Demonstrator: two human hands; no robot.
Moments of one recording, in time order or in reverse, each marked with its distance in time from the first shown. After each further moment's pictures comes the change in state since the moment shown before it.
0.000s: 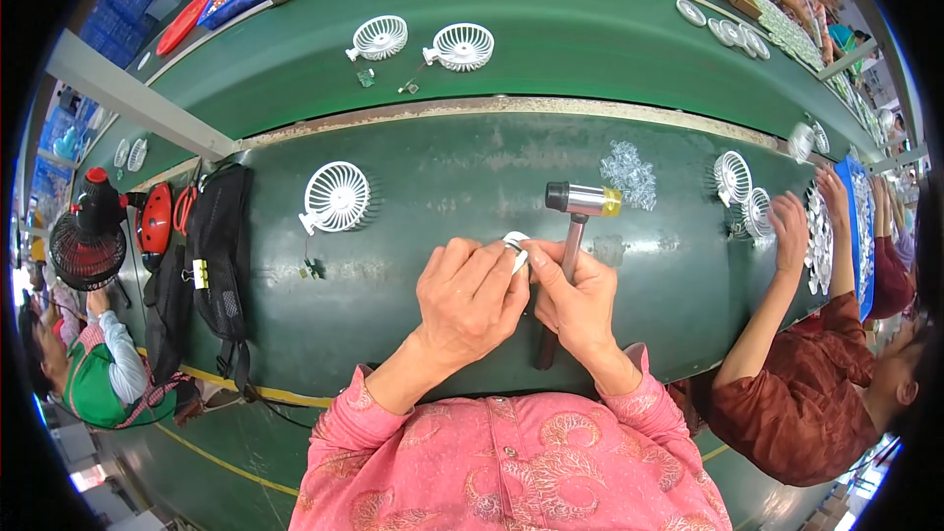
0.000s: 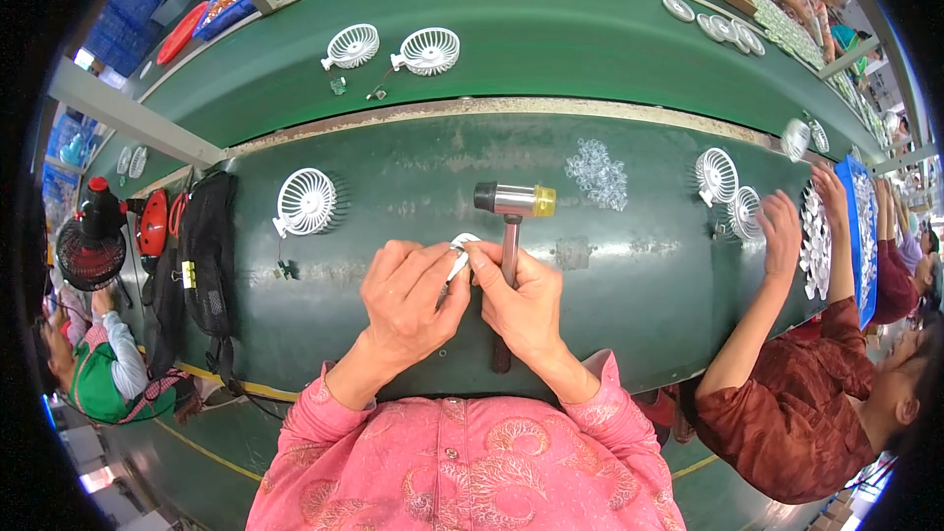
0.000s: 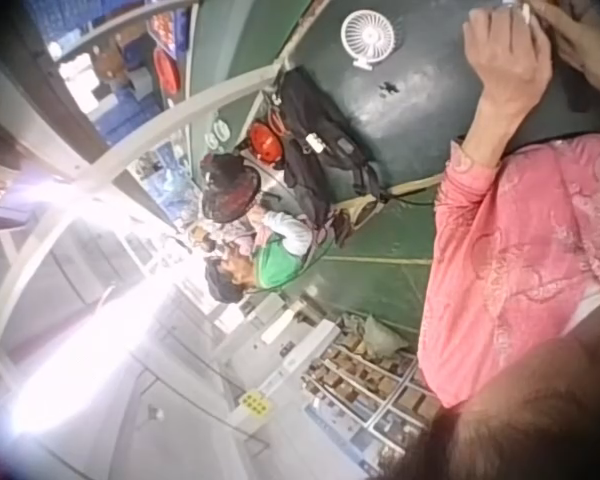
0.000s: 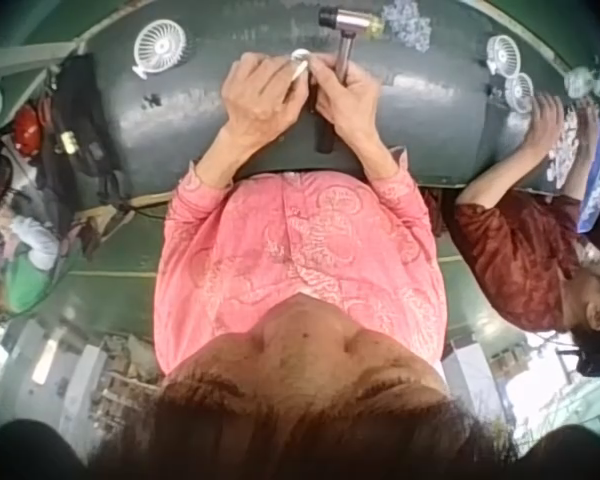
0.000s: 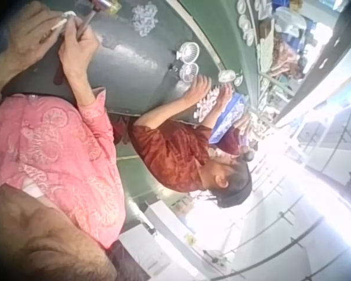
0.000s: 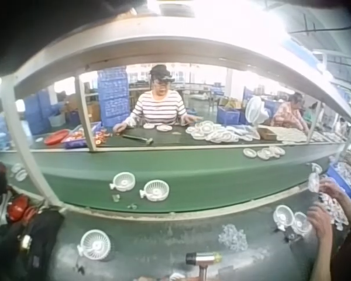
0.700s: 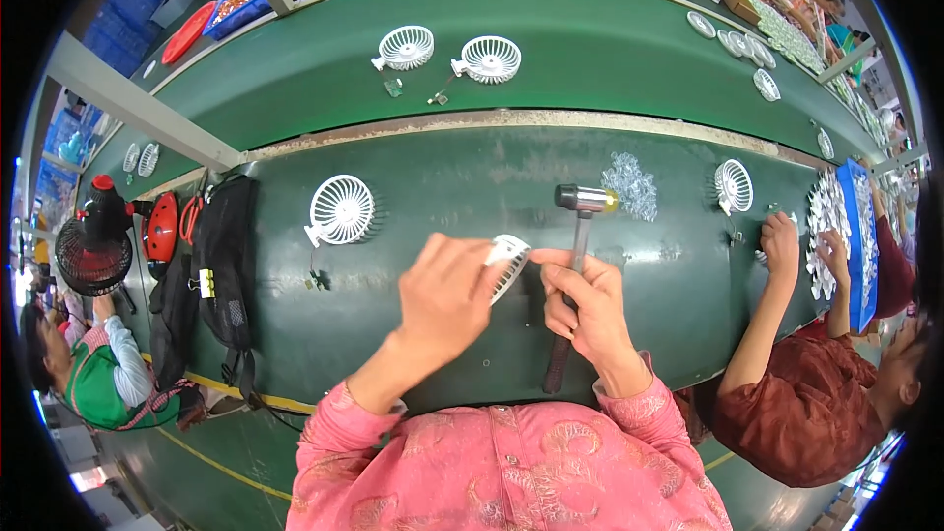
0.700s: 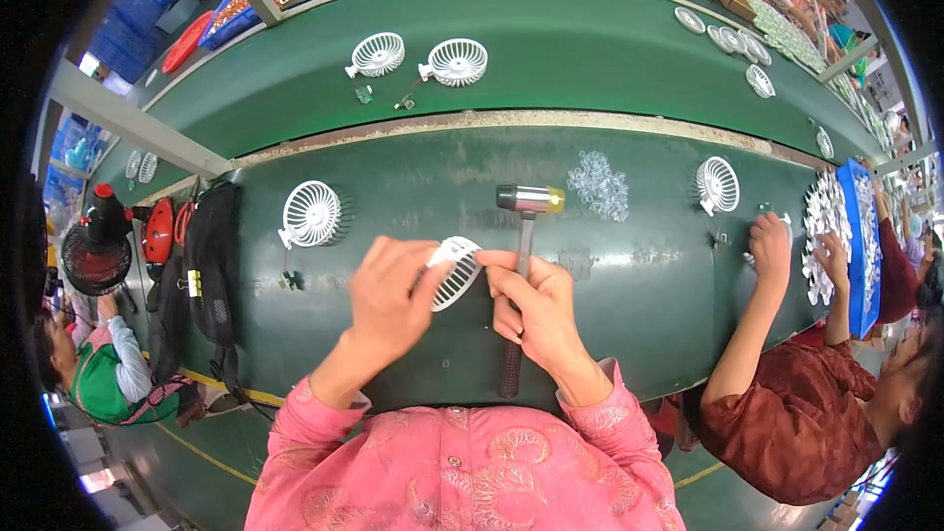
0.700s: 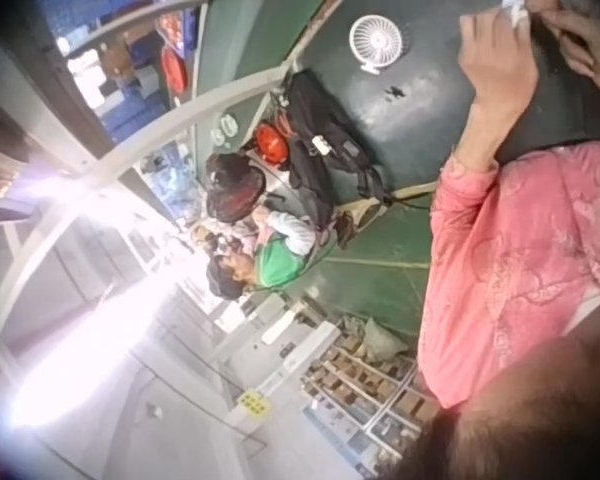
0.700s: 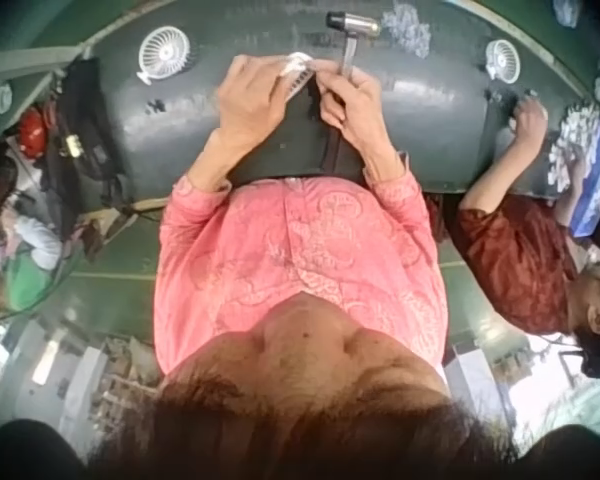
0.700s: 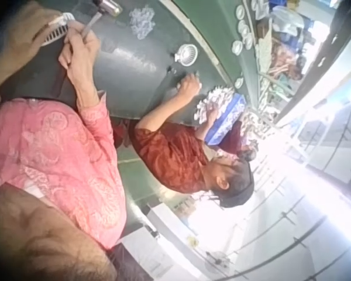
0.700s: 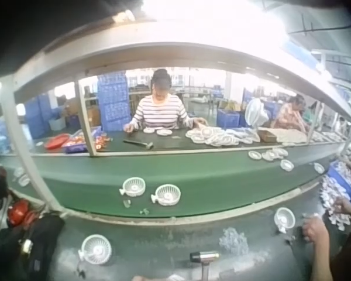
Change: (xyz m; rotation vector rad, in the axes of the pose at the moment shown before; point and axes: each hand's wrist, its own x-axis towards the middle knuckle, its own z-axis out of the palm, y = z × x) left_hand 0.000 -0.022 -0.009 -0.131 -0.116 -0.180; right_hand 0.008 -0.008 -0.021 0.224 -0.149 0.166
